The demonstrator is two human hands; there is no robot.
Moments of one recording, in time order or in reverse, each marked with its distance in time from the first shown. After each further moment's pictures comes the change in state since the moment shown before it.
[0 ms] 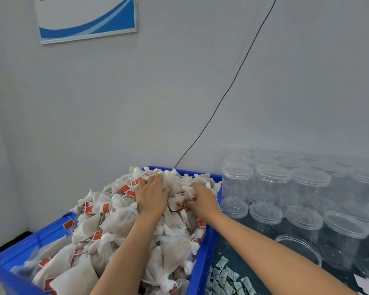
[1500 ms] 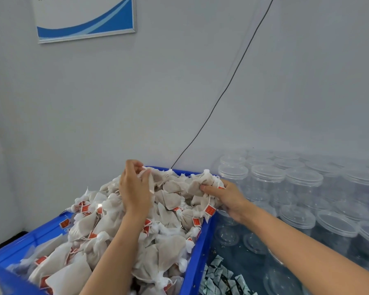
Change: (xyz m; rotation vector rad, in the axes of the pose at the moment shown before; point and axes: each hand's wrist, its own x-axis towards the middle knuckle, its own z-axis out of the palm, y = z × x) left_hand -0.003 -0.003 -0.026 -0.618 0.509 -0.092; right_hand -0.017 0.020 -0.070 0.887 -0.160 0.269
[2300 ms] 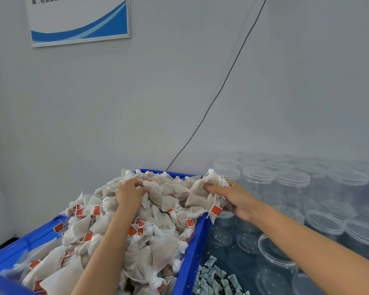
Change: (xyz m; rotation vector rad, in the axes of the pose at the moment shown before) left_hand 0.010 -0.004 -0.006 0.304 -0.498 -0.237; right_hand -0.023 -0.027 -0.020 0.055 0.001 0.114
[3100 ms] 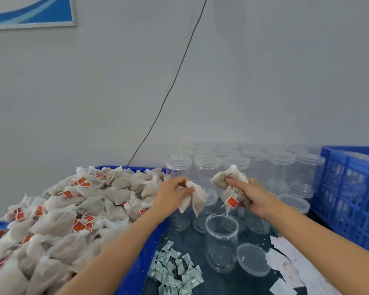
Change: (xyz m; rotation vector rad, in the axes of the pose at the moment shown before) left_hand -0.105 0.125 0.095 -0.411 -0.471 0.480; right_hand -0.088 -0.003 -0.131 0.054 0.371 0.016
